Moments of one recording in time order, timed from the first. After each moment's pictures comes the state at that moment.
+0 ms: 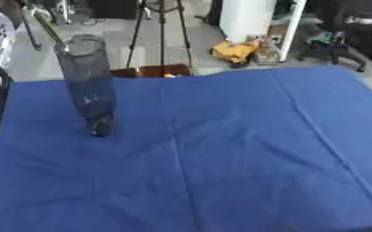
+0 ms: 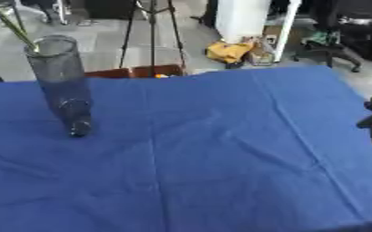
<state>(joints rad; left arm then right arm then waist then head) -0.99 0.44 -0.01 -1.26 0.50 0.26 0.21 0.02 -0.46 -0.26 -1.87 -0.12 -0.28 0.26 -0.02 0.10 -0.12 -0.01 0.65</state>
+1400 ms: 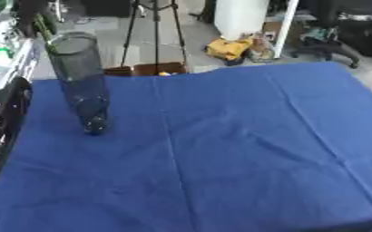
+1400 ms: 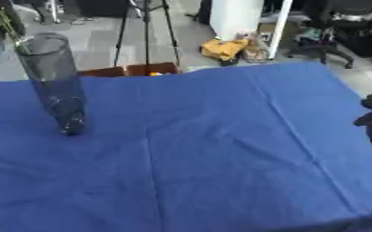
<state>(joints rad) -1.03 0.40 -0.04 -1.08 0.29 0.31 0.28 0.02 -0.46 -0.26 -1.87 -0.12 -0.28 0.27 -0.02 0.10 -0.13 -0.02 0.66</state>
